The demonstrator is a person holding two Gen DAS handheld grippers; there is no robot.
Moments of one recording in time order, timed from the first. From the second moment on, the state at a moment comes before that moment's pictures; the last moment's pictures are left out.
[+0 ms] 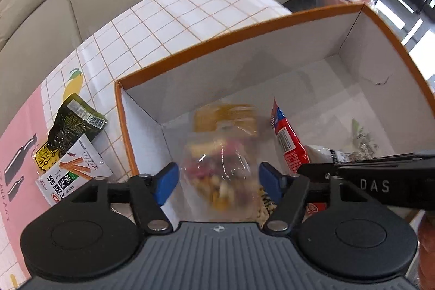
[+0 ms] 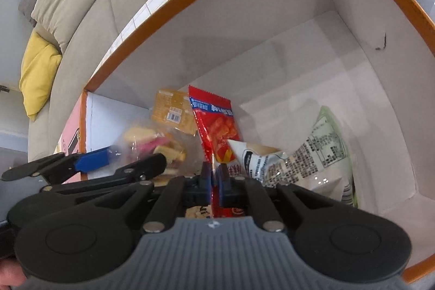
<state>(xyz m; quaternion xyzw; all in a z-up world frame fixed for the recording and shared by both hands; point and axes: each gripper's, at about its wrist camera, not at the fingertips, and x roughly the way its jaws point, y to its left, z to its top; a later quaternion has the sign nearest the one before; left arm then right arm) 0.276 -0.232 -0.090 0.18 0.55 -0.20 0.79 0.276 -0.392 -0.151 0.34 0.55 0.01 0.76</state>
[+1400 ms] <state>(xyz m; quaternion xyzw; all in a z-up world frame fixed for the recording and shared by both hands) 0.096 -0.004 0.025 -0.03 0.33 -0.12 0.93 0.109 -0.207 -0.006 0.09 0.26 0.02 0.96</state>
